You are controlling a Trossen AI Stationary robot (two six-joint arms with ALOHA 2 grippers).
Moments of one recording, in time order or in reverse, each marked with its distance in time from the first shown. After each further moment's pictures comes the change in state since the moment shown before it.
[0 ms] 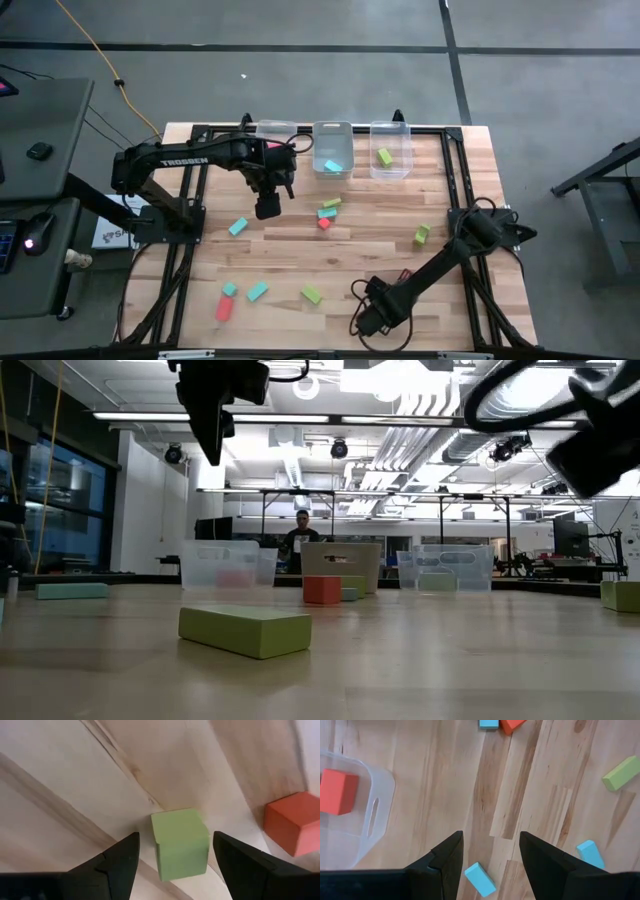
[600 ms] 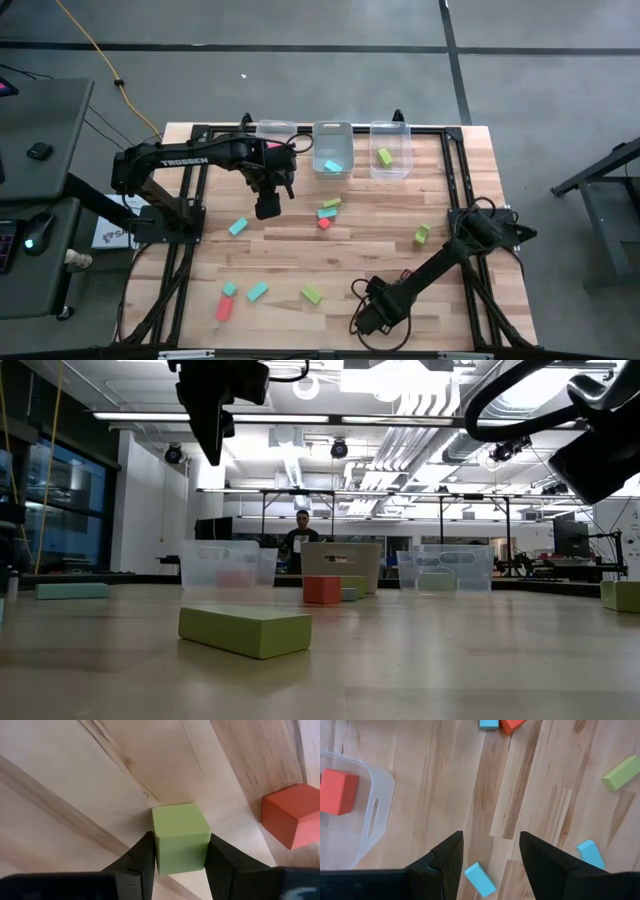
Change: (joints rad) left arm 0.000 0.000 0.000 0.000 0.000 0.000; right arm -0.012 0.004 0.000 -0.016 -0.027 -0.003
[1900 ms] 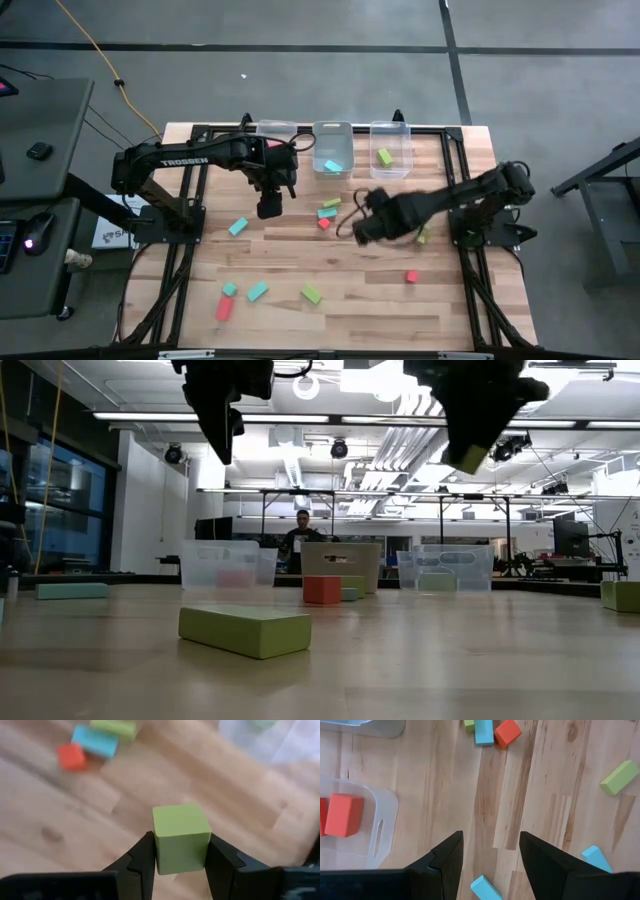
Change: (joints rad) left arm 0.000 0.000 0.000 0.055 0.000 0.068; right arm -0.419 -0.432 0.001 -0.189 0.554 -0.044
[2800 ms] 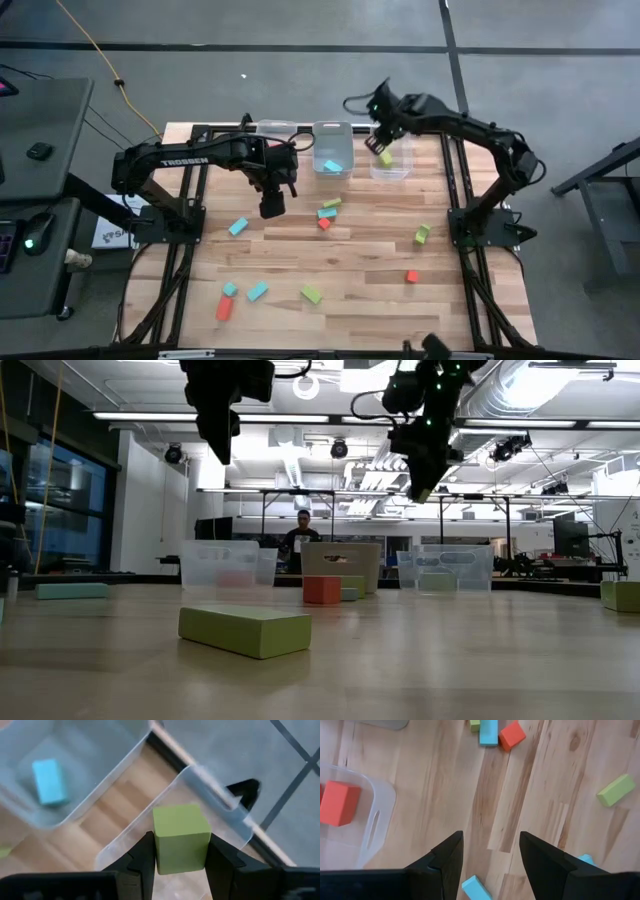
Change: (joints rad) left arm 0.000 0.000 0.000 0.004 0.000 -0.099; right arm -0.857 -0.048 0.000 0.325 -0.119 -1.128
